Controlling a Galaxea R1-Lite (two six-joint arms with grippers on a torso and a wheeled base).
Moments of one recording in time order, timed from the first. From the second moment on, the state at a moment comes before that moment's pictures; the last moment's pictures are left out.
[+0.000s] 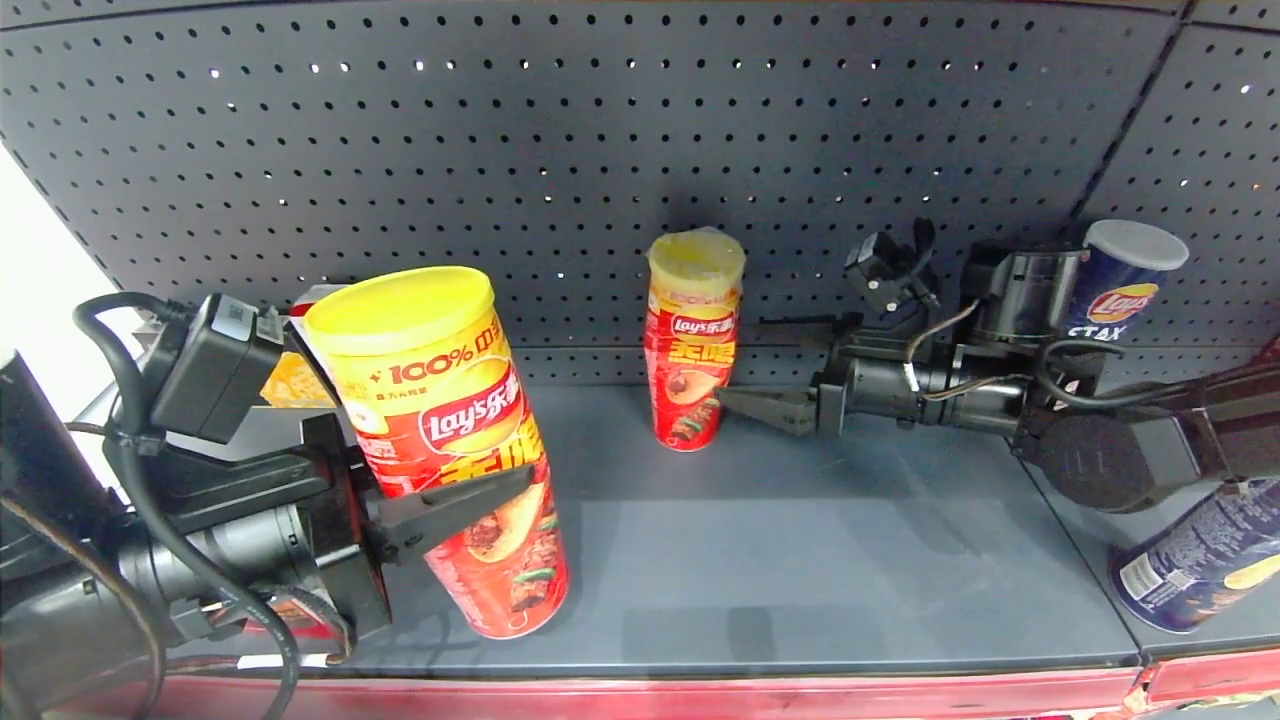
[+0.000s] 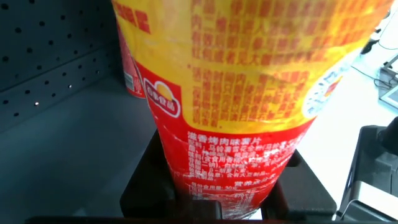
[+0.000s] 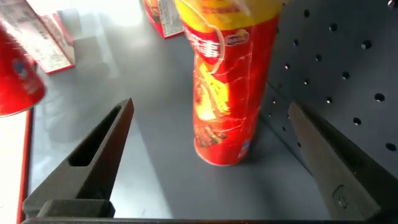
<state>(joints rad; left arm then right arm) -0.41 1.35 -0.47 -0.85 -0.56 -0.01 0.44 1.89 -1.14 -0.69 0.68 -0.23</state>
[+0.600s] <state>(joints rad) -0.40 1.35 -0.47 -0.85 -0.56 -0.01 0.50 1.99 -1.21 -0.69 0.69 -0.23</state>
